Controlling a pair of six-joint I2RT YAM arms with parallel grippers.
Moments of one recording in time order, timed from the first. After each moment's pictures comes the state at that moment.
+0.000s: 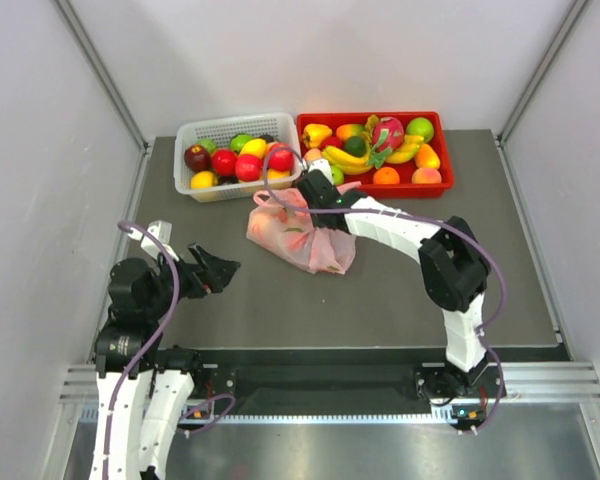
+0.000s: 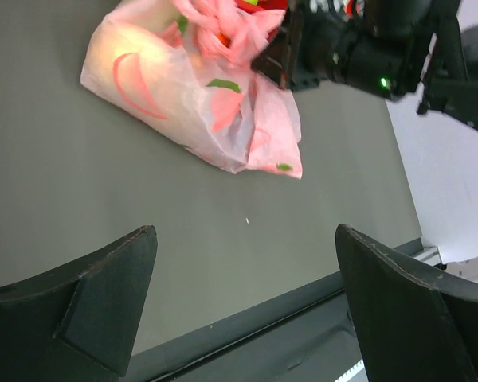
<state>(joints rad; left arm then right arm) -0.04 0.43 0.77 -0.67 0.47 -0.55 0.77 2.01 1.61 -0.46 0.43 0.32</state>
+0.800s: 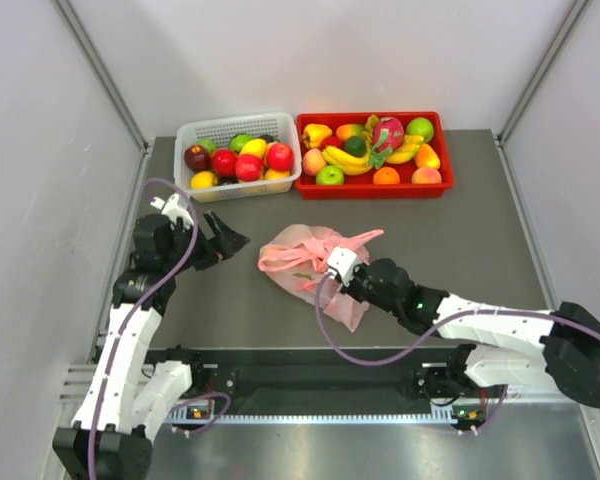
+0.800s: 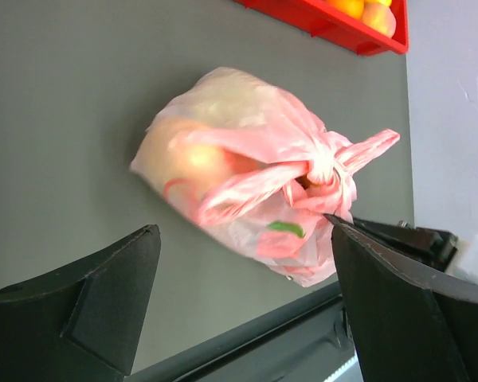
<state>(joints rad) -0.06 0.78 0.79 -0.51 0.45 -0.61 0.98 1.16 0.49 0.22 0.16 -0.29</state>
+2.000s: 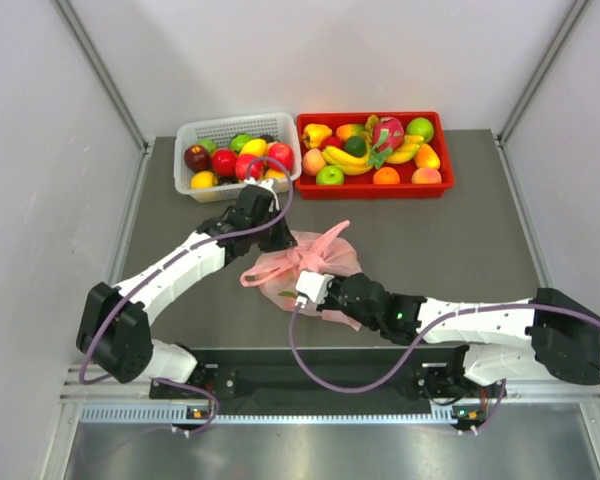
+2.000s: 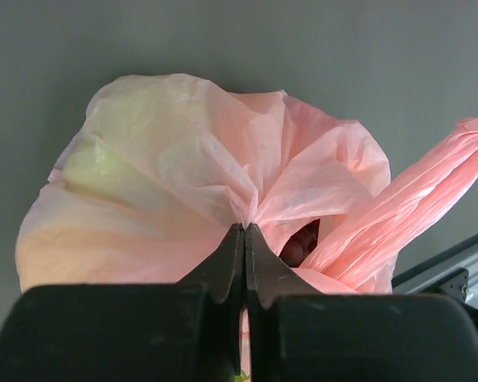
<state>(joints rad) -0.57 1.40 1.04 -0.39 0.11 -0.67 1.20 1.25 0.59 0.27 0.34 -0.51</state>
